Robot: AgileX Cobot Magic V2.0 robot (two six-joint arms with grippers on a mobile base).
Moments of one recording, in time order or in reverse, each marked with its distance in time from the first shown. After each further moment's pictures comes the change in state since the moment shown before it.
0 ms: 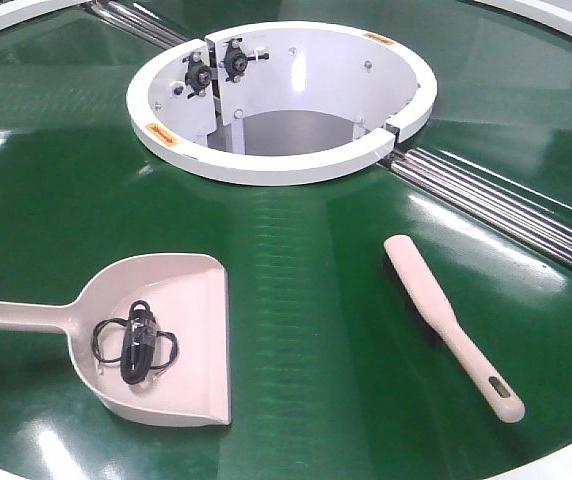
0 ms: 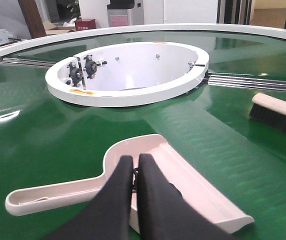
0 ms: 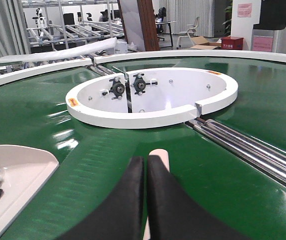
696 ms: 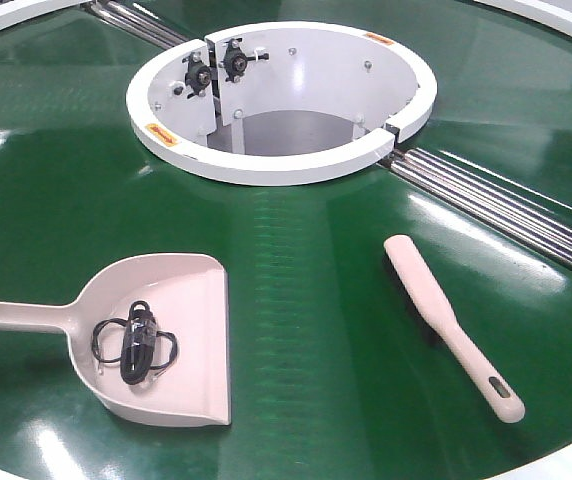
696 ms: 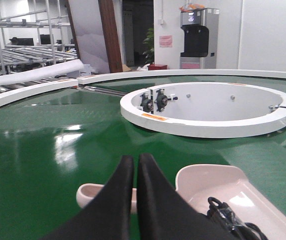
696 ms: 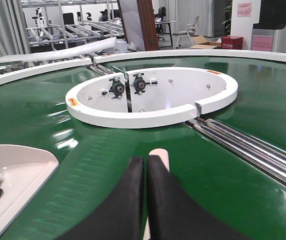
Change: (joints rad) left arm 0.159 -0.092 0.307 0.299 -0.421 -0.328; right arm 0.000 0.000 0.001 0.000 0.000 0.000
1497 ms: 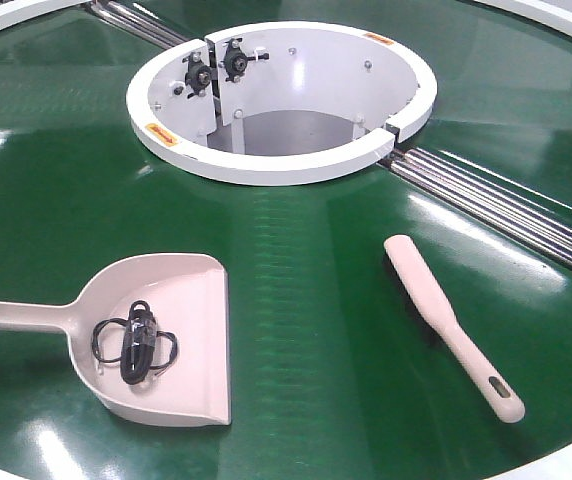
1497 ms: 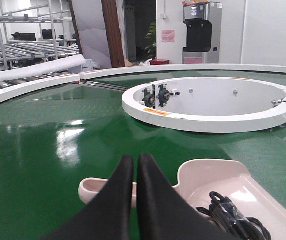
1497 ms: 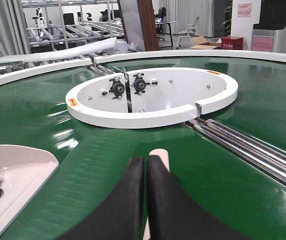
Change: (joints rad) left arm 0.003 0.000 0.000 0.003 0.013 0.000; right arm 0.000 0.000 0.000 0.000 0.000 0.000
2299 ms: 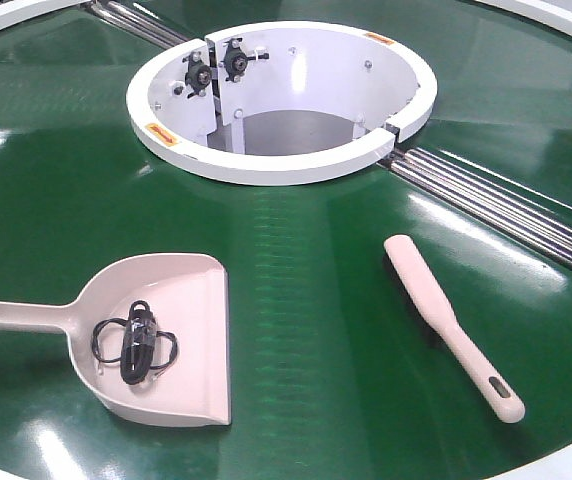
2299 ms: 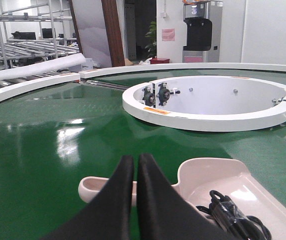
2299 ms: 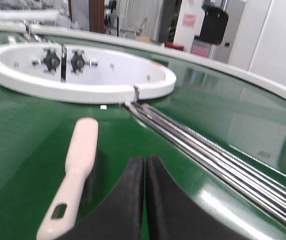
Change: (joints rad) left arm 0.000 0.000 0.000 0.000 0.004 0.000; right arm -0.108 -0.005 0.274 -0.244 -0.294 0.001
